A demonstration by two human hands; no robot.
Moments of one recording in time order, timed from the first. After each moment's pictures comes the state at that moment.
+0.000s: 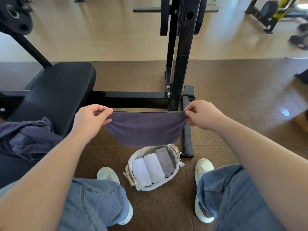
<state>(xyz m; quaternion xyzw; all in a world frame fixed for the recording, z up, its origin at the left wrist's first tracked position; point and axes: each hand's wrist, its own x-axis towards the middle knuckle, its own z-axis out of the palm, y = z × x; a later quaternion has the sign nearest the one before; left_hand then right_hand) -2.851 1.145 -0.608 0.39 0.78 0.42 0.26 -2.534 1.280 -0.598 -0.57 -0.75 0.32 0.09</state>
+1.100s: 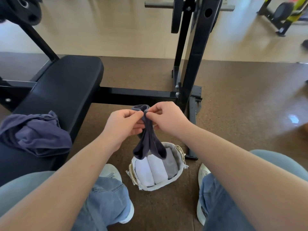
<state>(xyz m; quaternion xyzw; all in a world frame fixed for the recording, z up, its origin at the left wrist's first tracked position) -2.793 1.150 -0.608 0.32 0.70 0.47 0.44 -2.648 1.231 -0.596 -0.45 -0.74 0.46 0.17</state>
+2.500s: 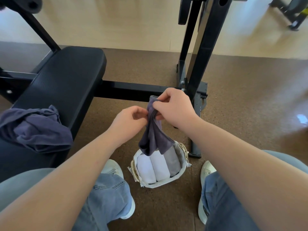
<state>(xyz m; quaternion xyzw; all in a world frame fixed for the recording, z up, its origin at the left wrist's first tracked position) -2.808 1.163 -0.631 0.44 0.74 0.34 0.38 -2.658 1.250 -0.593 -0.50 -0.69 0.47 0.23</state>
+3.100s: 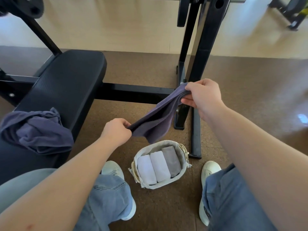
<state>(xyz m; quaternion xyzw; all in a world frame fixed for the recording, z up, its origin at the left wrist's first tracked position) -2.831 1.154 -0.662 0.41 0.85 0.16 0.27 -2.613 1.294 -0.578 -0.60 -0.47 0.54 0.35</state>
